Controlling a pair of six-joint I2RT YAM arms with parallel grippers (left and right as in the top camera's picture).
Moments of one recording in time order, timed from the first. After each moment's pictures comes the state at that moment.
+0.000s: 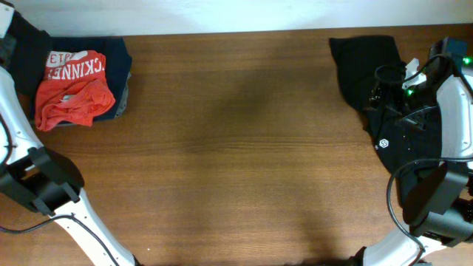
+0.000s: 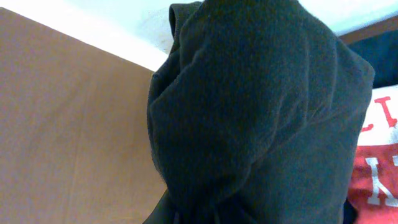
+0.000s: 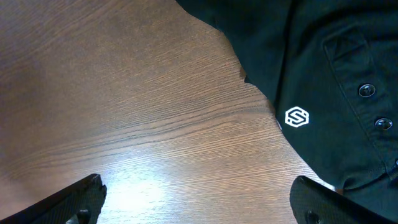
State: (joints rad) left arm 0.51 2.40 2.56 -0.71 -0.12 0.85; right arm -0.36 1.88 1.73 -1.28 -0.28 0.06
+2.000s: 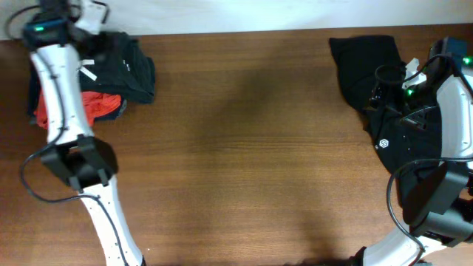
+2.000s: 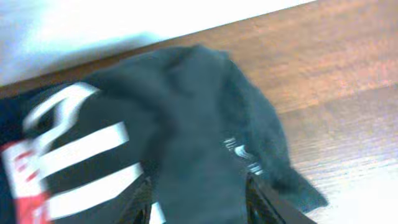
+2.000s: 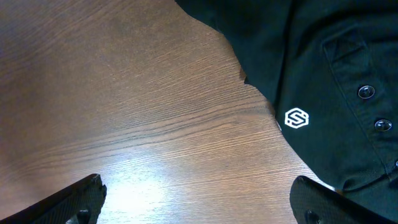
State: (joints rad) left arm 0.24 2.55 2.80 -1.24 0.21 0.43; right arm -0.36 1.88 1.73 -1.28 -0.28 0.06
